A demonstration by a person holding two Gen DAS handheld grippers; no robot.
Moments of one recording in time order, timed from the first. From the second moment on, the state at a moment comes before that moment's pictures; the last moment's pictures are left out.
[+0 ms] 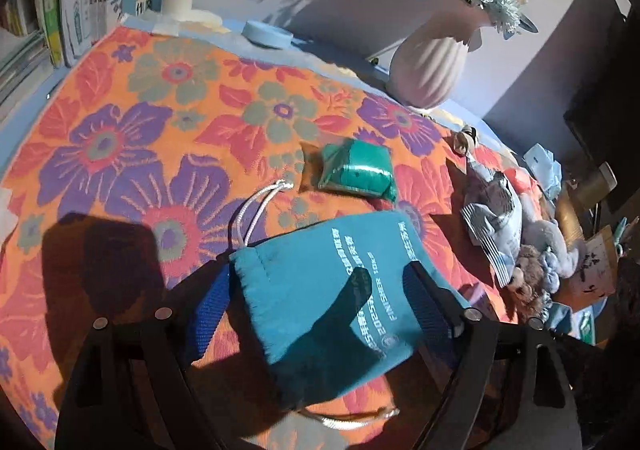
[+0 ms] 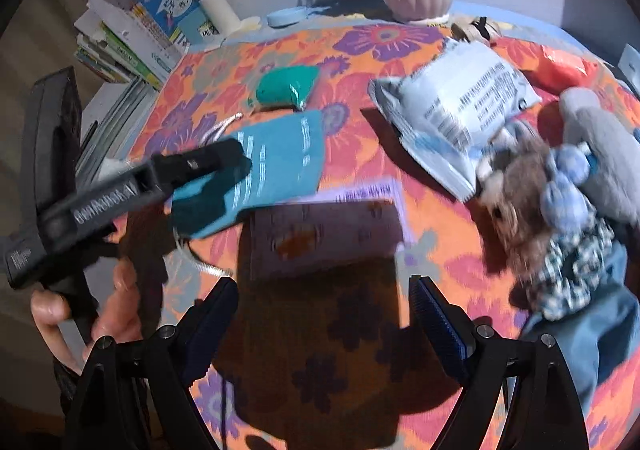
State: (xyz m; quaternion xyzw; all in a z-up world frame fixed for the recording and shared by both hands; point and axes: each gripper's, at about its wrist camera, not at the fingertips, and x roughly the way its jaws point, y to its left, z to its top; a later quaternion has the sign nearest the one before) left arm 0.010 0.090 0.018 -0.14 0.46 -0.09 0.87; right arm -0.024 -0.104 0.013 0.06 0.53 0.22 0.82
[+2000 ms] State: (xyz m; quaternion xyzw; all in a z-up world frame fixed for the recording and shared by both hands) left arm -0.027 0.057 0.026 -0.01 0.41 -0.12 0.90; right arm -0.036 -0.120 0.011 -0.01 0.45 0.14 0.88
